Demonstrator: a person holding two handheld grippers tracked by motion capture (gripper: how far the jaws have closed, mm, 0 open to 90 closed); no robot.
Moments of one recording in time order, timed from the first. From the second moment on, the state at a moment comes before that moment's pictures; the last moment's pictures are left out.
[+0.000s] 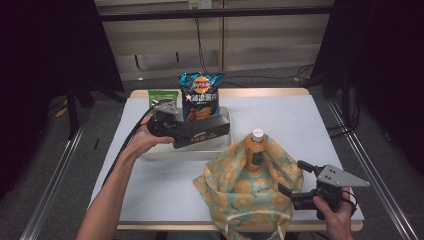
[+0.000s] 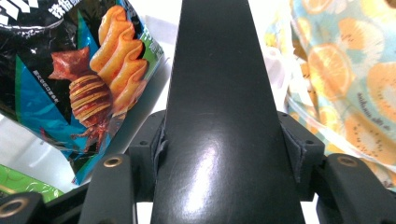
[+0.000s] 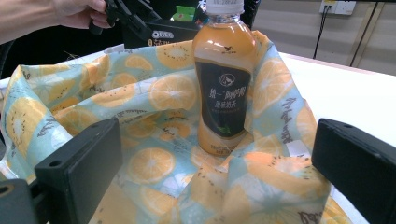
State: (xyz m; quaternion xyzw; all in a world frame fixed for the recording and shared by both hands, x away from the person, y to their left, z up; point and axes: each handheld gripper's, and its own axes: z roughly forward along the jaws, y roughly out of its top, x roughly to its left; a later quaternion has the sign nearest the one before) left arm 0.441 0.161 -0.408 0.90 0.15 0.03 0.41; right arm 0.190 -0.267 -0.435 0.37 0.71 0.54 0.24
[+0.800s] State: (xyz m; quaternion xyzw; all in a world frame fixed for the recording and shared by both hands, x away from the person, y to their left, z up) left arm 0.453 0.151 -0.433 0.91 0.16 0.02 0.38; right arm 0.190 -0.267 -0.436 0.37 0.72 0.54 0.24
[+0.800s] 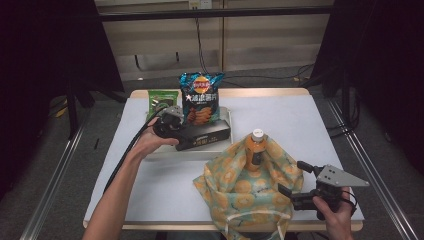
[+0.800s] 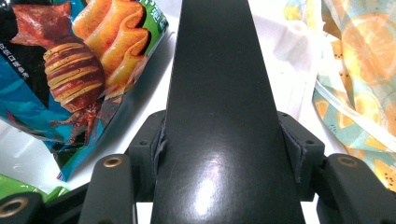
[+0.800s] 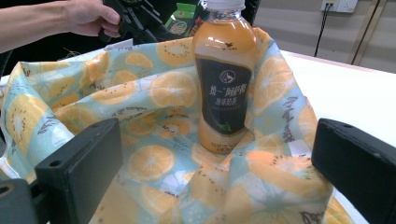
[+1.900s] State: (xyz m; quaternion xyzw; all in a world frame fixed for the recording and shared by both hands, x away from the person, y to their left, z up) left arm 0.461 0.150 -0.457 0.91 0.20 -0.01 0.35; right arm 0.190 -0.268 -0.436 0.38 0.72 0.53 0.24
